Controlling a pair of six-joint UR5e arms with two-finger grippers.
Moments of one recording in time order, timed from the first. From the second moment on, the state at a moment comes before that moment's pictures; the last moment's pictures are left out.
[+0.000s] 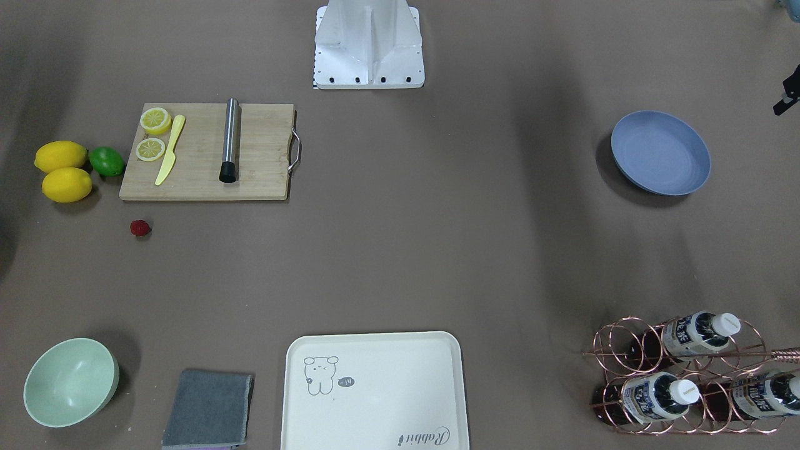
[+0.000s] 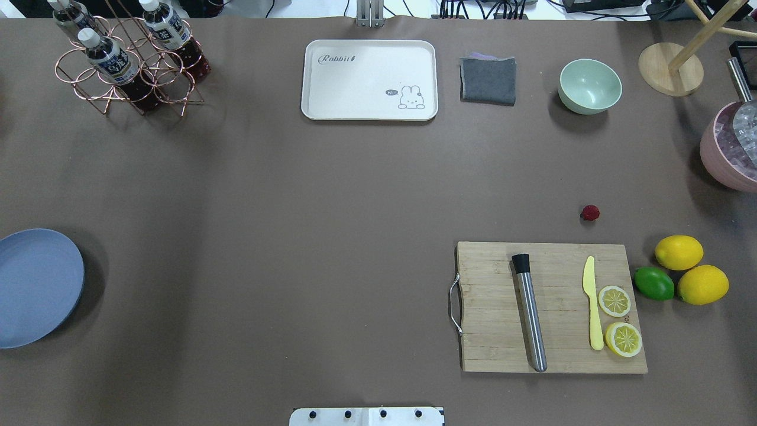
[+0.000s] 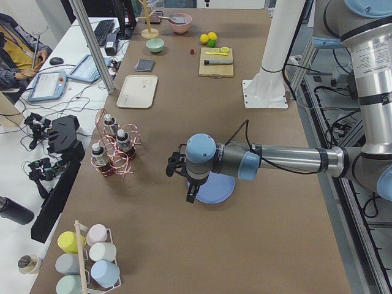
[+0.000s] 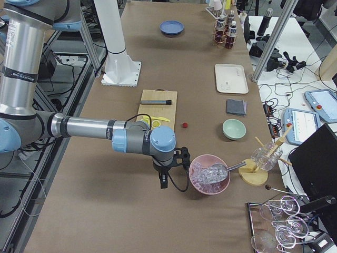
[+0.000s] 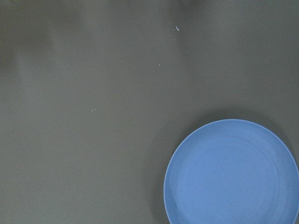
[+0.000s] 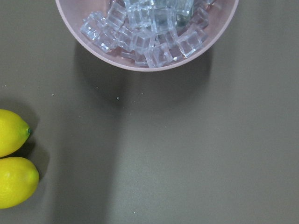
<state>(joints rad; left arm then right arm) -1.50 -1.29 -1.88 -1.76 -2.45 0.06 1.57 -1.83 1.80 -1.57 2.34 -0.18</state>
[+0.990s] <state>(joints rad) -1.39 -1.27 -1.72 -2.04 -2.43 -0.15 1.48 -1.74 1.80 -1.57 2.34 -0.09</state>
